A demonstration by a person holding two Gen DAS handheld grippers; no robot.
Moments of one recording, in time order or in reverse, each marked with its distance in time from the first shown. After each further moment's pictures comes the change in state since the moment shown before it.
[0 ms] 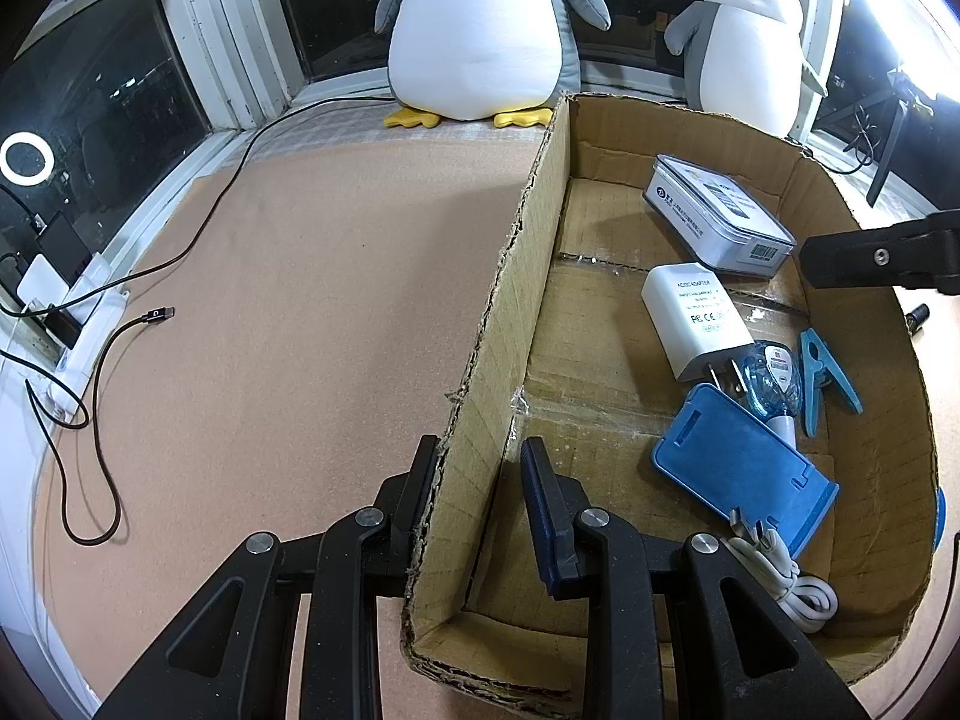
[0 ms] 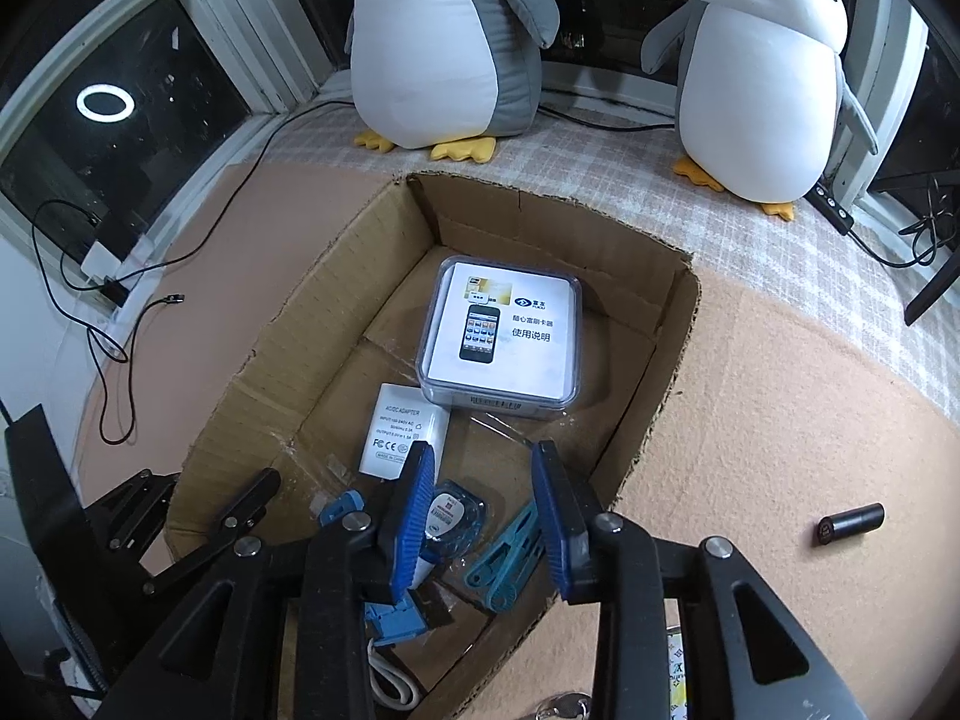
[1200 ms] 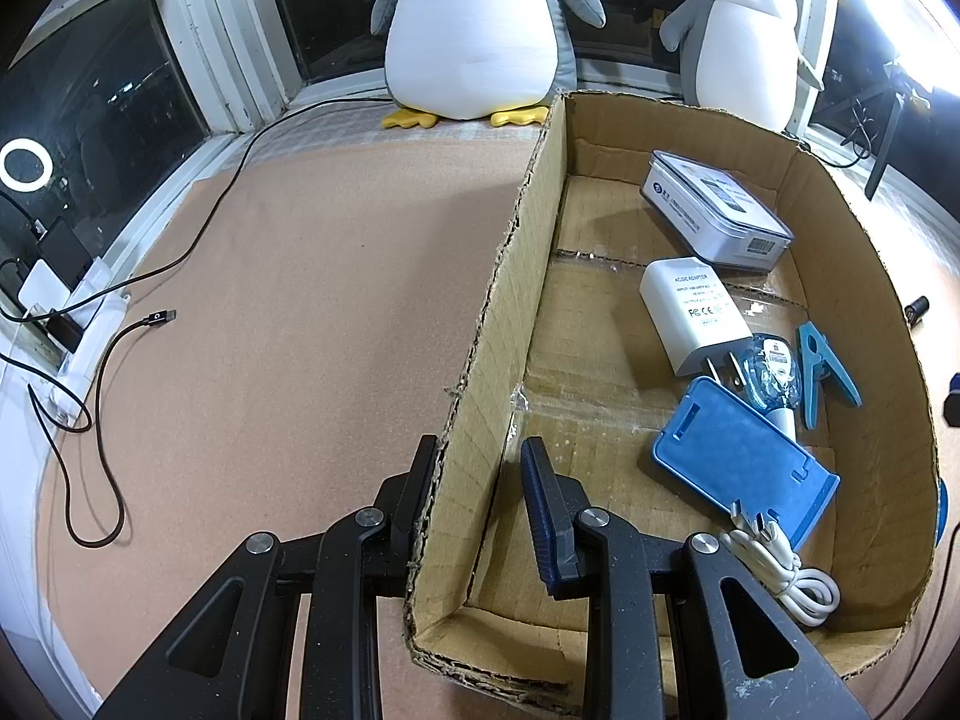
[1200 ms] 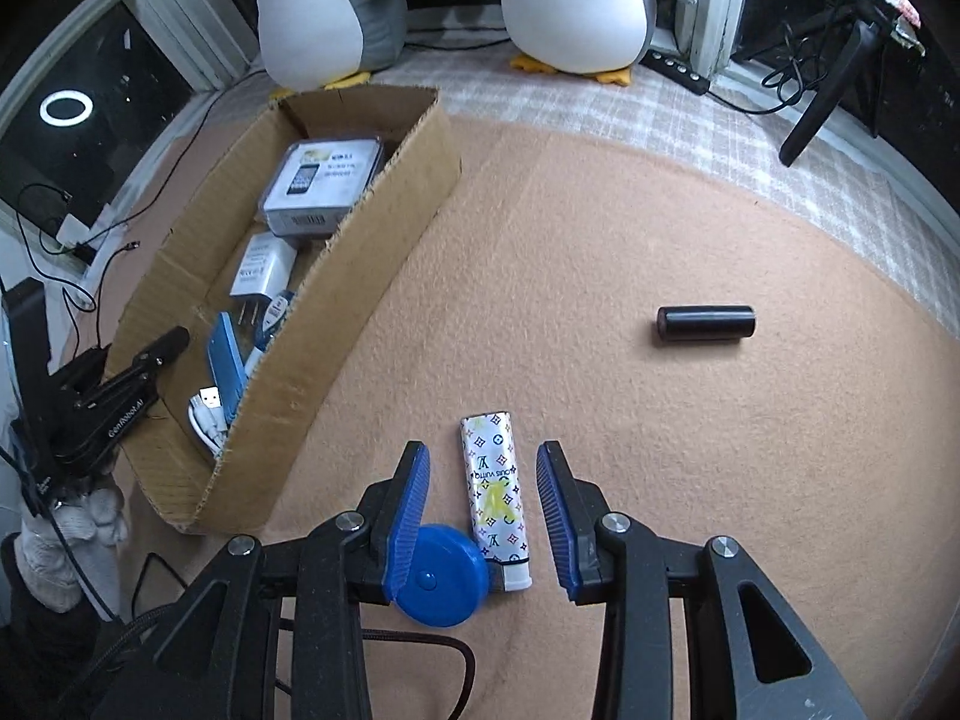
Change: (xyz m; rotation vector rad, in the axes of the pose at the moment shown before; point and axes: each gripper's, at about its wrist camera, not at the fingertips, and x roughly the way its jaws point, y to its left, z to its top) left arm 0.000 -0.002 0.000 0.006 -0.001 0.004; right arm -0.038 -0.089 -0.091 0.078 0.095 -0.065
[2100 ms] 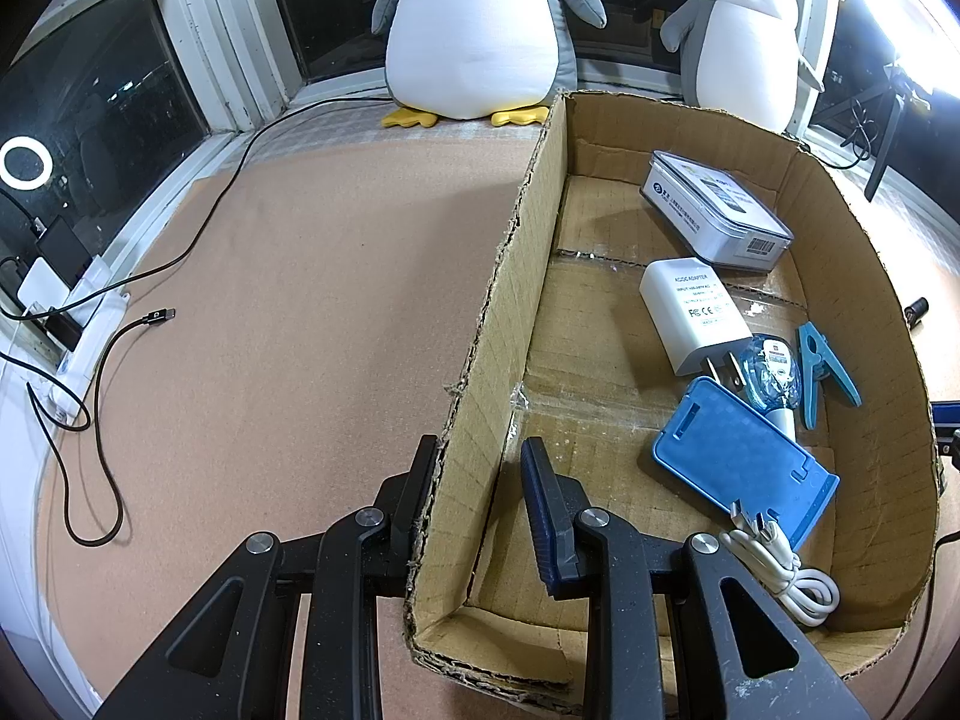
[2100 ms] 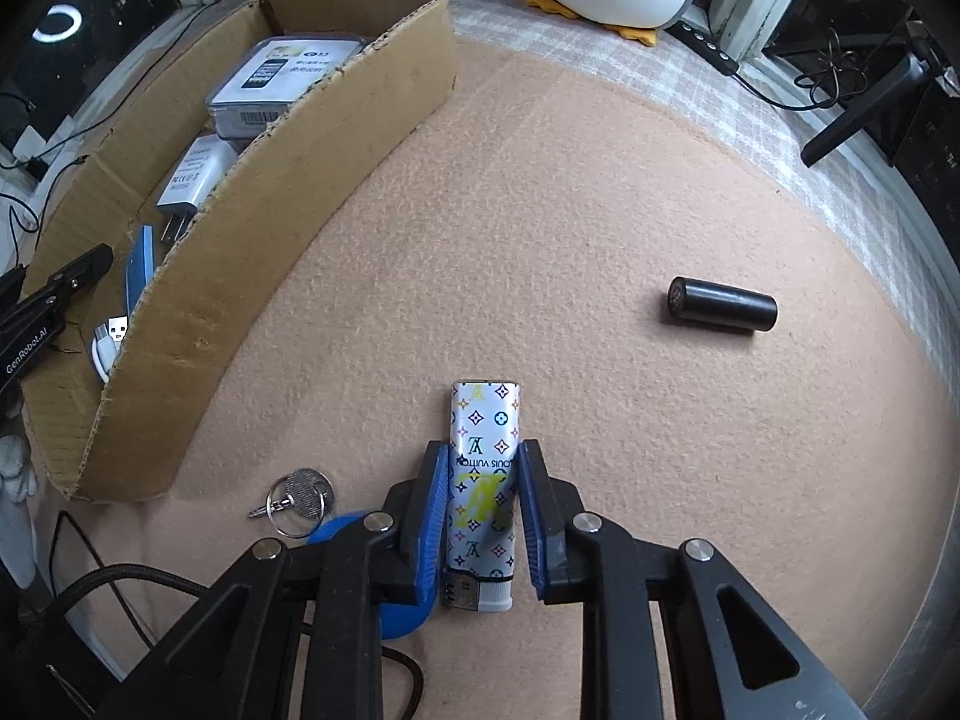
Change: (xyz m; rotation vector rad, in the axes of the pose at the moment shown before) left arm 0.000 0.000 -0.001 0.001 0.000 -0.001; right arm 0.044 0.007 -0.004 -0.113 0.090 -0.133
